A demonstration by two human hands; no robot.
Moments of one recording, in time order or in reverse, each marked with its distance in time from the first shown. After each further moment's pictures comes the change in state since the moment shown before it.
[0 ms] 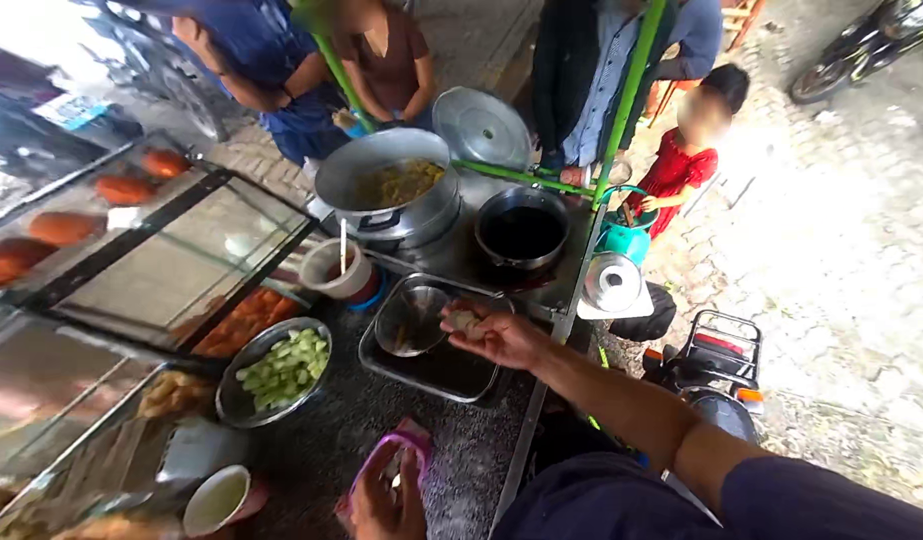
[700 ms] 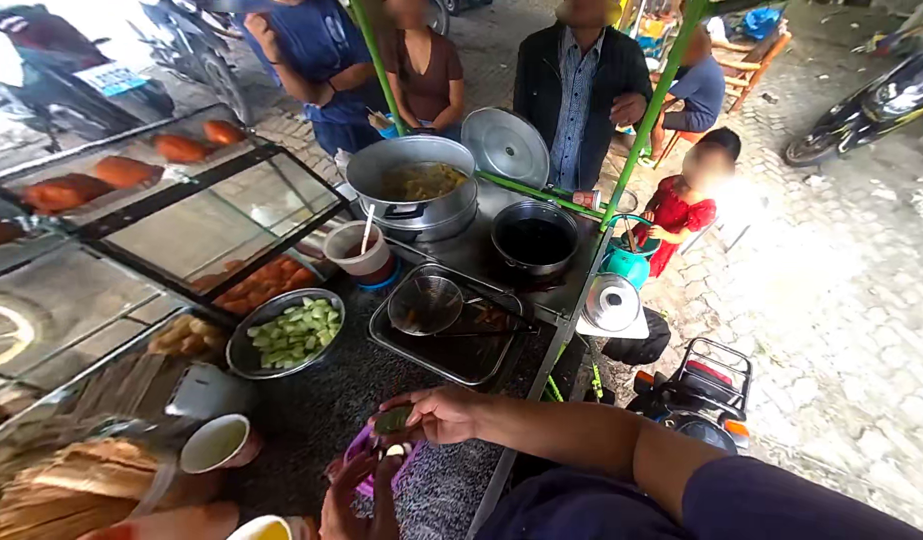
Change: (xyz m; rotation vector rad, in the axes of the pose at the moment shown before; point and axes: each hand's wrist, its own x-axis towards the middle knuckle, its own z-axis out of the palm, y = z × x) left_hand -0.038 -0.024 -0.029 -0.022 0.141 -0.044; right_hand -0.002 0.137 0.043 -0.161 0.066 0.527
